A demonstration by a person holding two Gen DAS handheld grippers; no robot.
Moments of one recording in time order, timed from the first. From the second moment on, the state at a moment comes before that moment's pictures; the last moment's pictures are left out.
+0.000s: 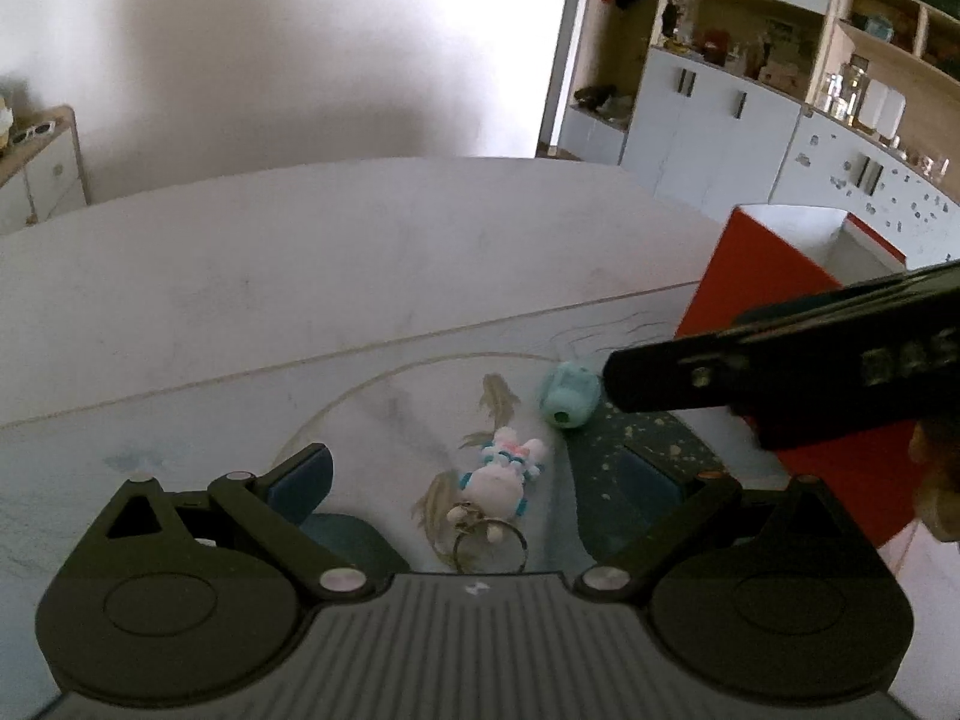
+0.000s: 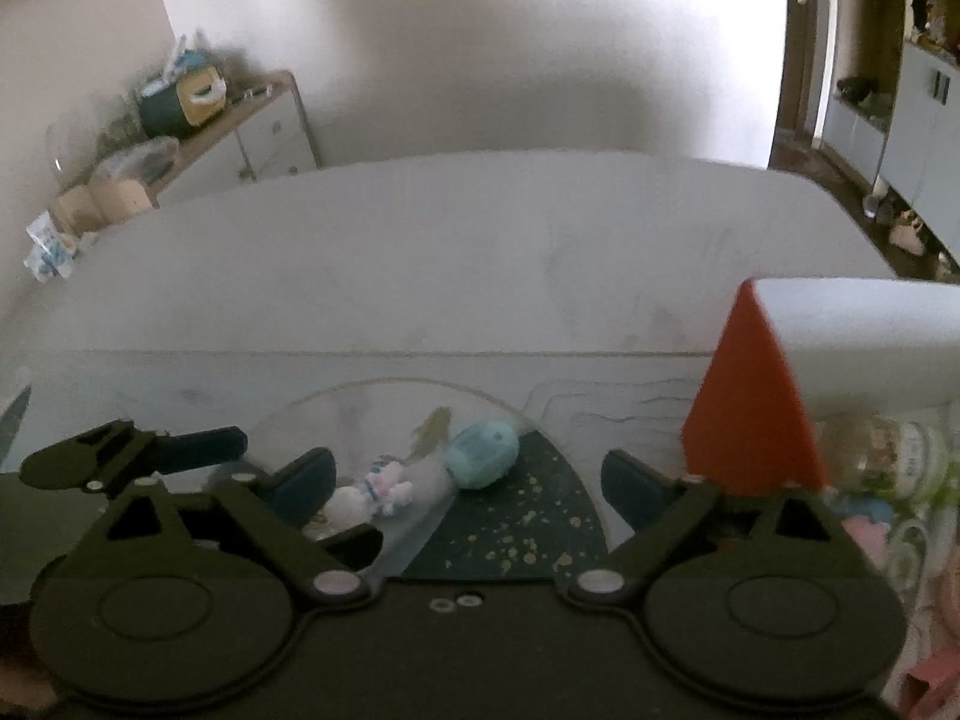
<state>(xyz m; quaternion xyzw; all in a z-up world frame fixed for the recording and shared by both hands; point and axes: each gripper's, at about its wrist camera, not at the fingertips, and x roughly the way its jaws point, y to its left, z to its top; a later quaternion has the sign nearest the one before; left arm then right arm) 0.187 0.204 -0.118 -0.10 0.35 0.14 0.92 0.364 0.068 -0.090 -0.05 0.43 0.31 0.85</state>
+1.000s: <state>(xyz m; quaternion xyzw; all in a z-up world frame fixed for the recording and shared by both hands) 0.201 0.185 -0.130 -0.06 0.38 0.13 0.92 0.385 0.083 -0.118 -0.09 0.45 0.33 0.83</state>
